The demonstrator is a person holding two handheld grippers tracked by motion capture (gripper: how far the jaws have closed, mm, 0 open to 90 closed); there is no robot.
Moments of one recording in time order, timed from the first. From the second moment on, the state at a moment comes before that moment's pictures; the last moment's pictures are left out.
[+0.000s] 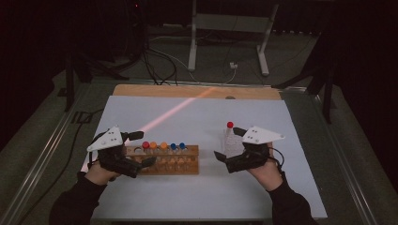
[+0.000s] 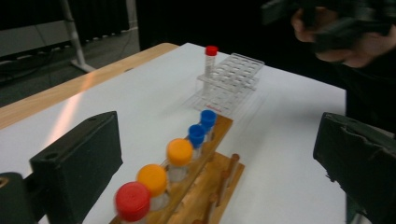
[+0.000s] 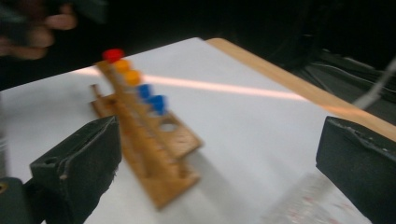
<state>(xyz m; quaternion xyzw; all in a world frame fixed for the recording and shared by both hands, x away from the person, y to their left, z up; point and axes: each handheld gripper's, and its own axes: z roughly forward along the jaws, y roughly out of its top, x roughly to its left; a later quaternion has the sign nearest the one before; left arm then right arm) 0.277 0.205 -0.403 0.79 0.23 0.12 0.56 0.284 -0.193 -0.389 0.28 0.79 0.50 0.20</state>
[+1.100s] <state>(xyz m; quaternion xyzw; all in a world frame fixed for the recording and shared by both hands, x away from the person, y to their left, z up) 0.275 0.201 -0.402 0.79 0.22 0.12 0.56 0.373 -0.205 -0.456 0.40 0.81 0.38 0.20</state>
